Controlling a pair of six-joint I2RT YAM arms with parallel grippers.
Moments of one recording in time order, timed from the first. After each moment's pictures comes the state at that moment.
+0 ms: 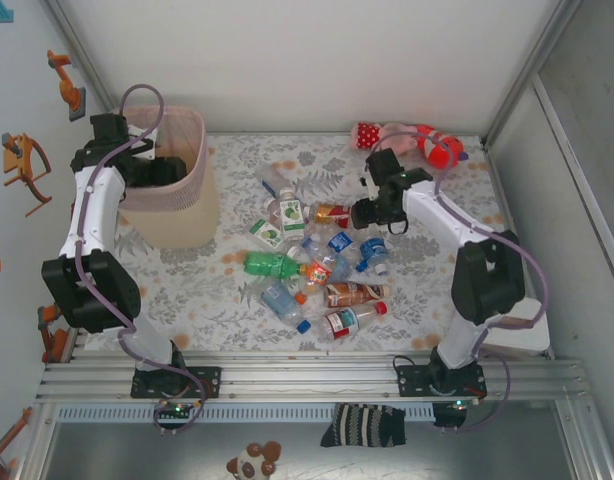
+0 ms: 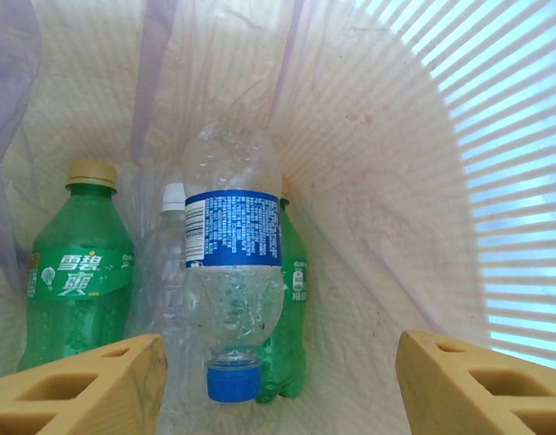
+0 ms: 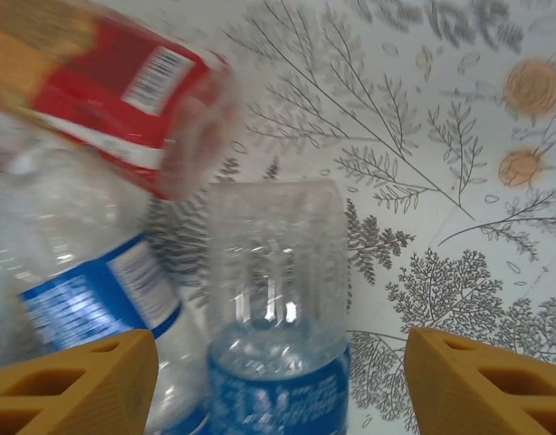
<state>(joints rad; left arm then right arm) 0.11 1.68 1.63 -0.93 0.32 0.06 0.38 1.79 1.42 -0.87 -0.02 0.11</state>
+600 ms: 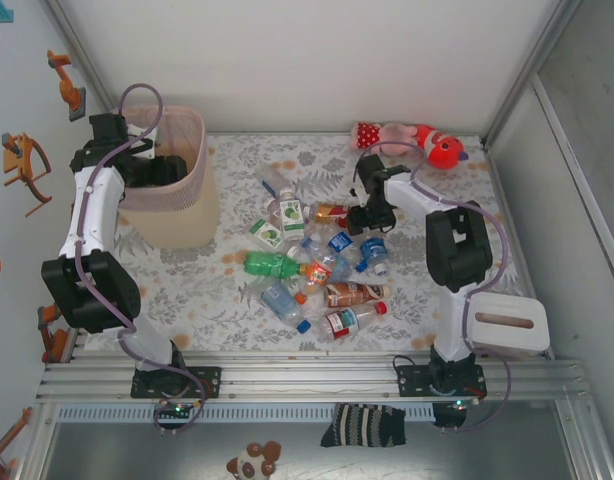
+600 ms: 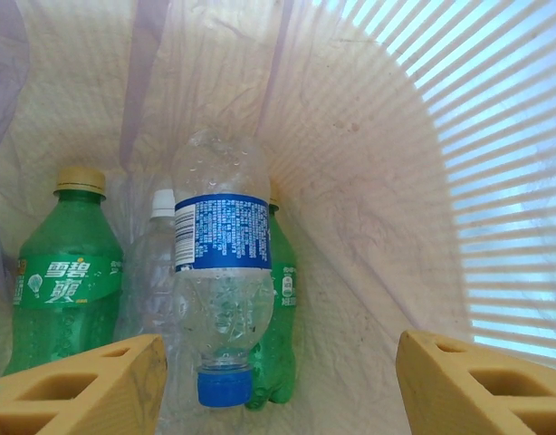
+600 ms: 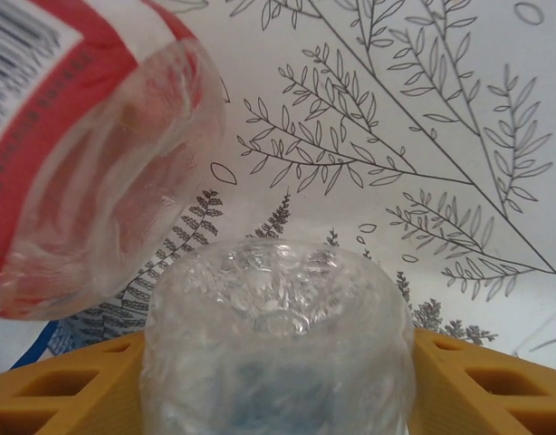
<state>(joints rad) 0.11 1.68 1.63 -0.92 0.35 0.05 0.37 2.05 1.55 -0.90 -0.07 0.02</state>
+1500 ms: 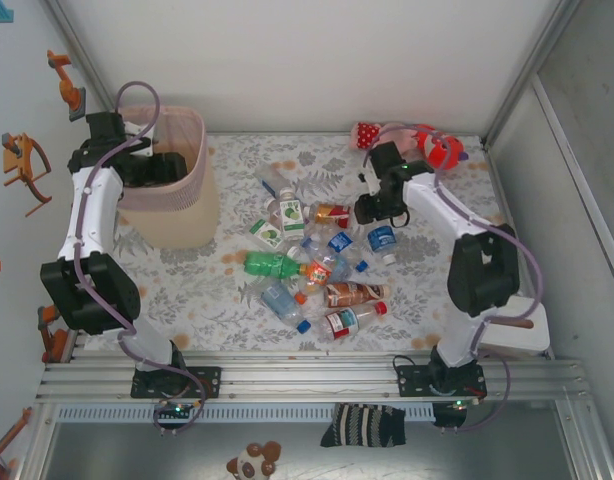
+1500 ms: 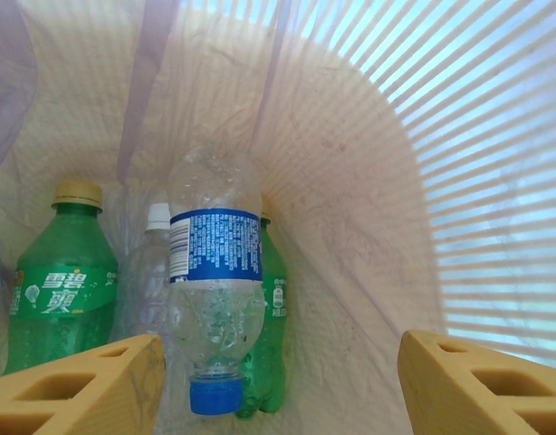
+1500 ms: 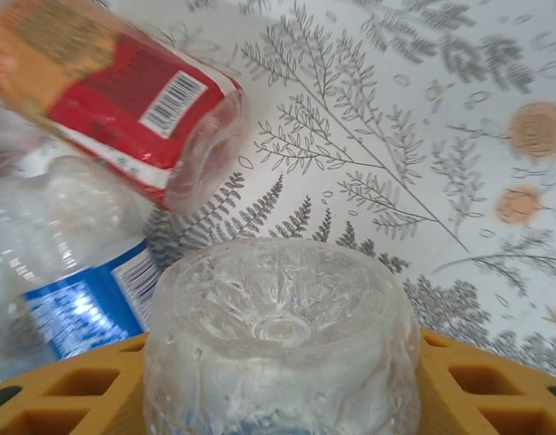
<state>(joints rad) 0.11 1.67 1.64 -0.90 0.36 0.03 0.36 1.78 1.49 -0.91 -0.06 0.02</state>
